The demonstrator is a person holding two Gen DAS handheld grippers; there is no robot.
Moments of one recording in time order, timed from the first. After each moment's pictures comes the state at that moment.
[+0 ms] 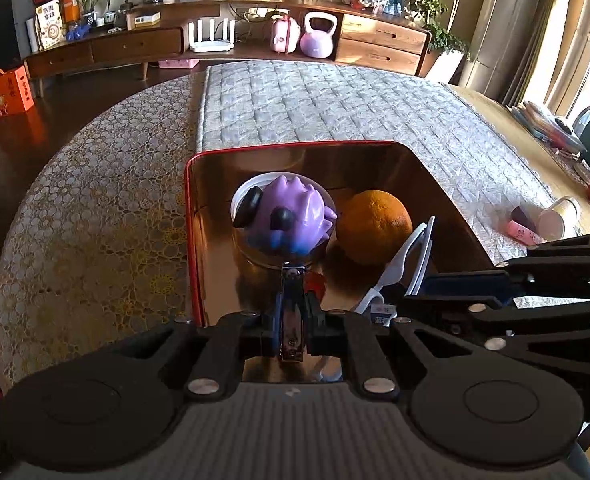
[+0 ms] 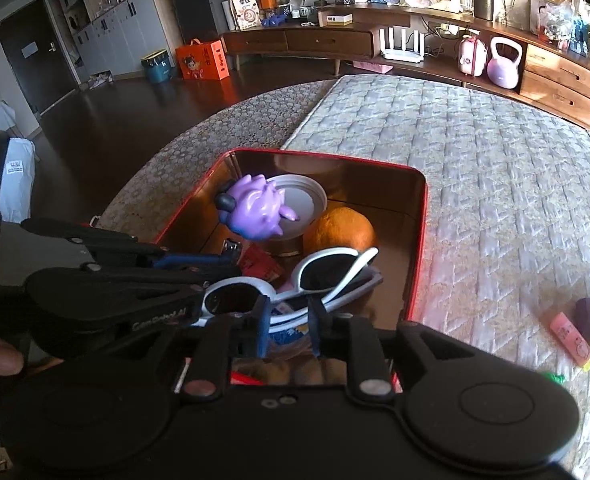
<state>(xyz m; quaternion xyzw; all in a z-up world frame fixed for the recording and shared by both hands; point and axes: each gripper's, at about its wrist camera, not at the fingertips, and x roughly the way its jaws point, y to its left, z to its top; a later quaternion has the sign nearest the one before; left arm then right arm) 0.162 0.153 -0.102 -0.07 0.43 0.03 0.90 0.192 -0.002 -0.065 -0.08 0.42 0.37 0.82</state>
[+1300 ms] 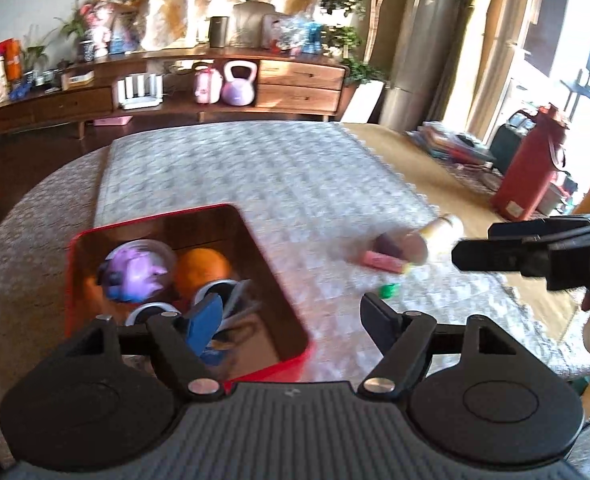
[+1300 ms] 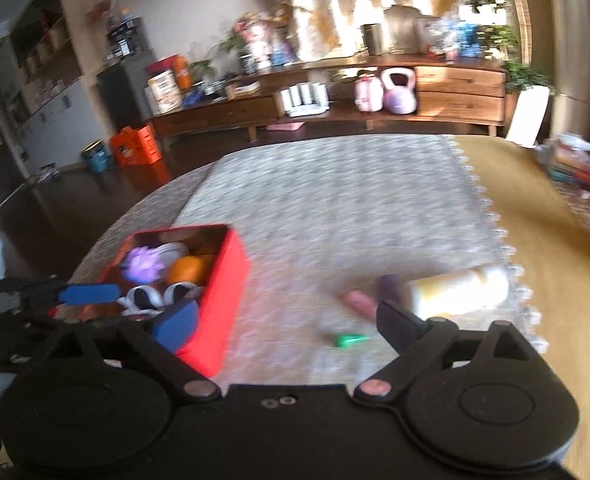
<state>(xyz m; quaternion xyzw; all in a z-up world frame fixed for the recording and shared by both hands) 0.135 0.051 -0.039 -0.05 0.36 -0.07 0.93 0.187 -0.182 -0.007 0.01 0.36 0.25 0.90</state>
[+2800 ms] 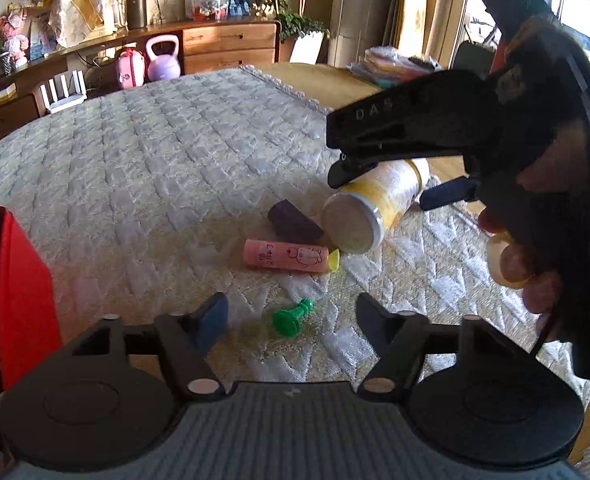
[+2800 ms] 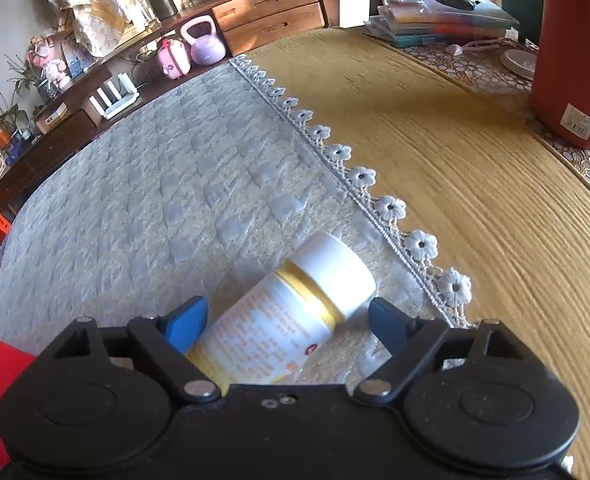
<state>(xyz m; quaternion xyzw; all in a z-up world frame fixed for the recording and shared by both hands) 0.243 -0.079 -0.142 0.02 0.40 -0.13 0.91 0.327 -0.239 -0.119 0.14 0.47 0.04 0.87</state>
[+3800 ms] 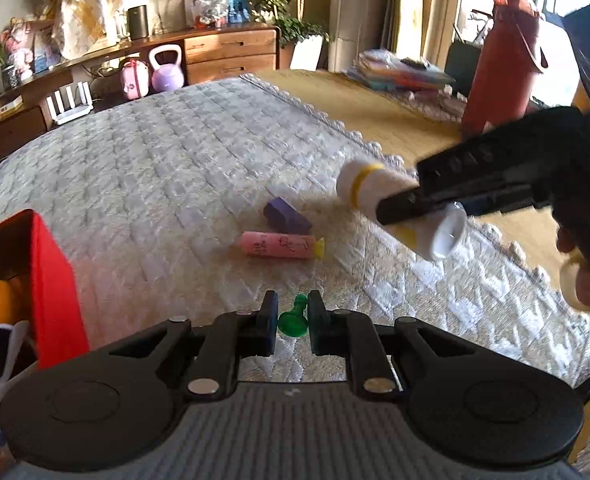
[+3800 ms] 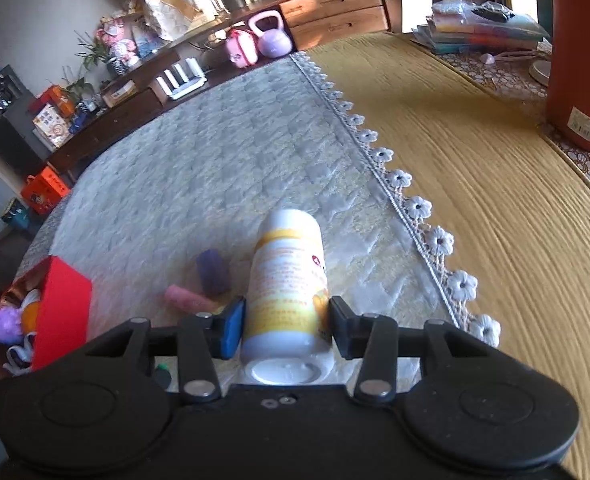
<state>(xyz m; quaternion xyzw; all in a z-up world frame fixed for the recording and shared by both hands) 0.211 -0.079 -0.119 0.03 0.38 -0.12 0.91 0.262 -0.266 -0.095 0.13 0.45 0.15 0.87</state>
